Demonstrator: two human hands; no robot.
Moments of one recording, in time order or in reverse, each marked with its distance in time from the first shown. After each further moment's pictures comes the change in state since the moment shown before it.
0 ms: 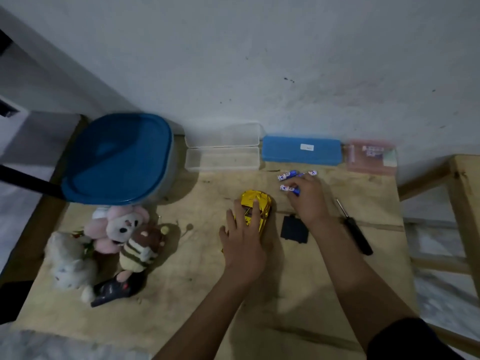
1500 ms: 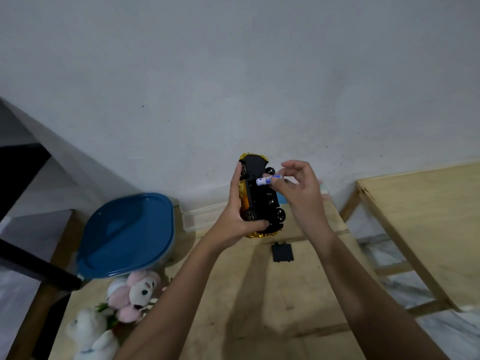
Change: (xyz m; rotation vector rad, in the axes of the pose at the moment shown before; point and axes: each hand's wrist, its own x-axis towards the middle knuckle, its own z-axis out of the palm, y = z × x) left_hand -0.001 -0.032 -0.188 -1.269 -0.346 0.739; right_hand -0.107 -0.190 -0.118 0.956 0.455 -0.179
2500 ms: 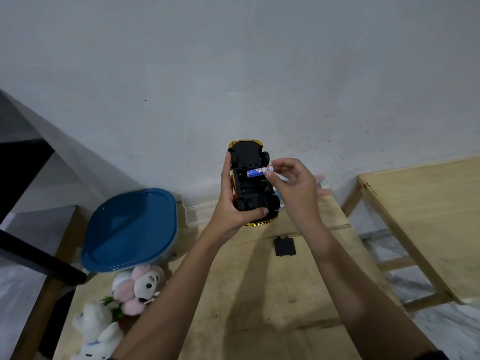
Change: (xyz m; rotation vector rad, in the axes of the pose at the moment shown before) left_hand -0.007 0.002 -0.004 -0.046 0.126 0.096; right_hand -0.003 0.006 0.015 -0.143 0.077 -0.065
